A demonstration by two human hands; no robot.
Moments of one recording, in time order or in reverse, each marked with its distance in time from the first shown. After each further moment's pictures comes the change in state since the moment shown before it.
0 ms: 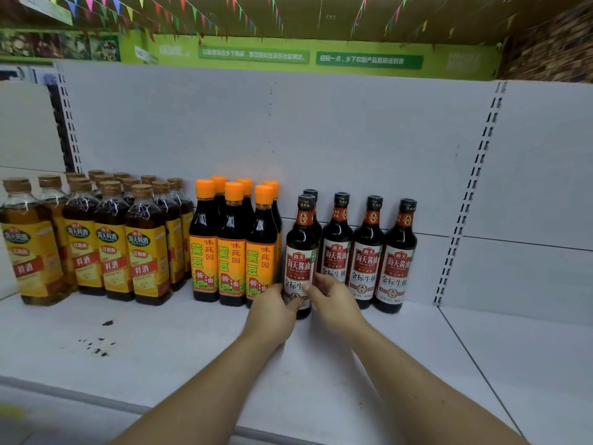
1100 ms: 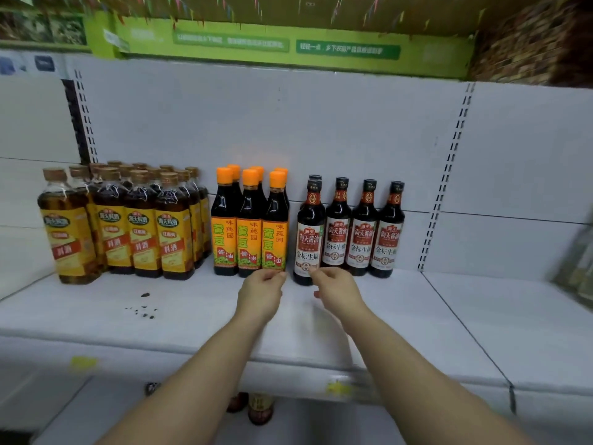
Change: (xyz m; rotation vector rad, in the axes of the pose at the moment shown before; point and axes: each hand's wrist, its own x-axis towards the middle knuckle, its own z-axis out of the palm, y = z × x) left_hand -0.070 -0.002 -0.075 -0.403 -0.033 -0.254; right_hand -0.087 -0.058 0.032 0.046 0.165 0.260
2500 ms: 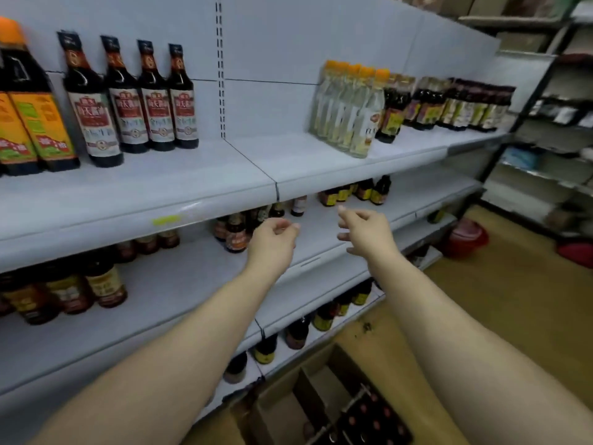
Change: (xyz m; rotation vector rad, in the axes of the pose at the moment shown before) left_hand -0.310 -0.053 0.144 -0.020 -0.740 0.083; right_hand -0.365 0.084 -0.221 0.043 0.710 0.347
